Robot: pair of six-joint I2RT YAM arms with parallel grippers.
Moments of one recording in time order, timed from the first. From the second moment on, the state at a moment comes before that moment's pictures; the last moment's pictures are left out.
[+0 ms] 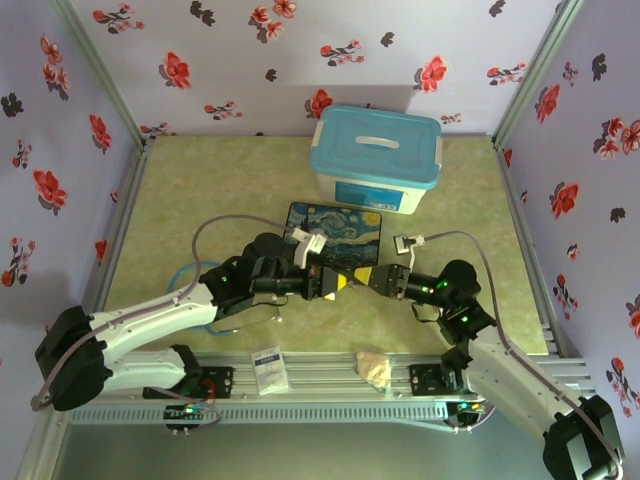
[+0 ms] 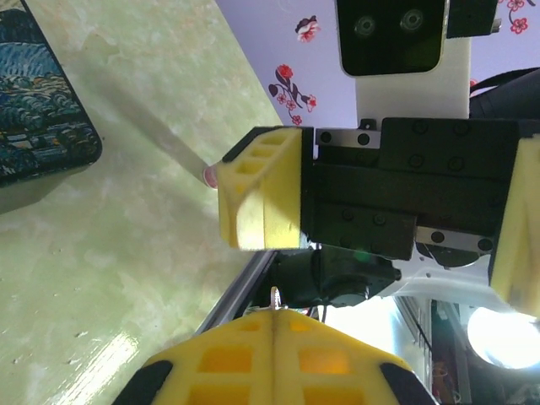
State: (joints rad) left arm -0.99 1.17 0.74 0.06 0.46 -0.80; right arm 0.53 0.68 0.24 0.49 -0.86 1.13
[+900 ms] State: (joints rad) left arm -0.98 1.17 0.78 0.07 0.51 -0.80; right arm 0.57 0.70 0.24 0.51 -0.89 1.10
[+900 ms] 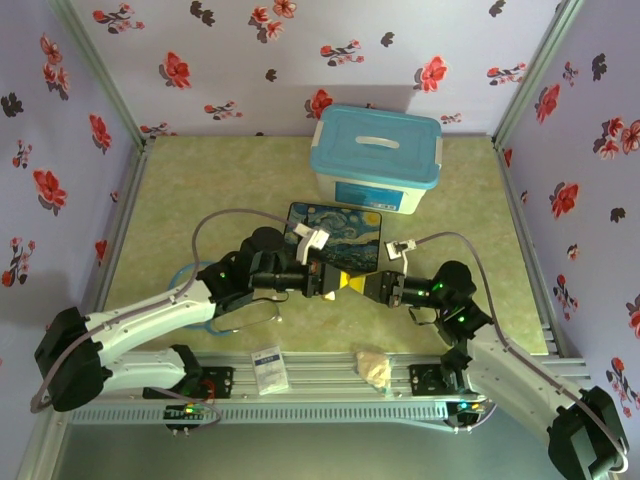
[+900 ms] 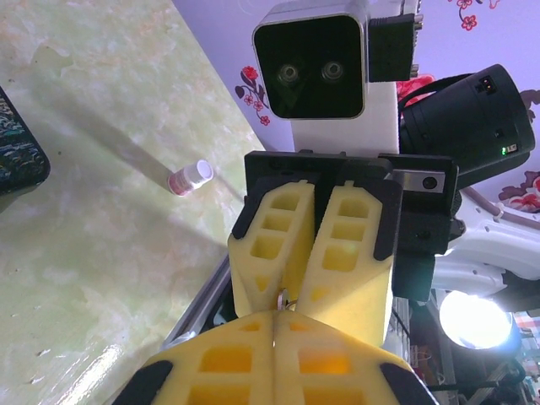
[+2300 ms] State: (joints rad) left arm -0.97 1.15 0.73 0.06 0.34 -0.83; right arm 0.53 0.63 0.24 0.16 -0.75 0.94
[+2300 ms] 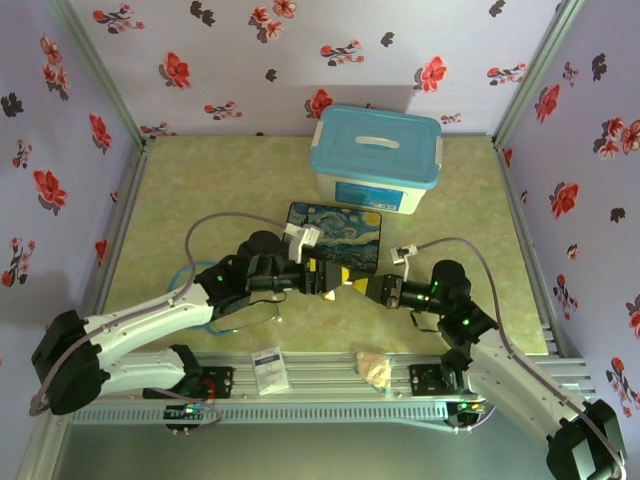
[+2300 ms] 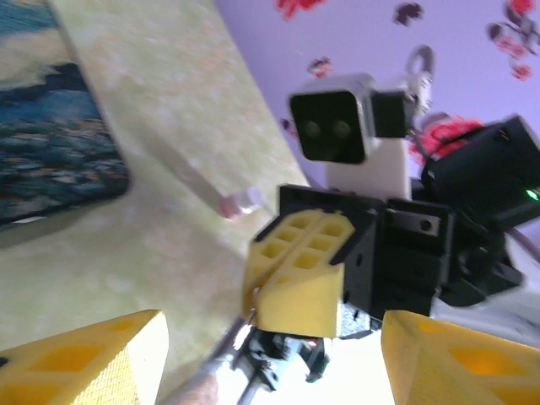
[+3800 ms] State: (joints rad) left arm -1.13 1.64 0.64 0.19 -0.25 -0.76; right arm 0.50 0.66 0.29 -0.11 -0.51 0.85
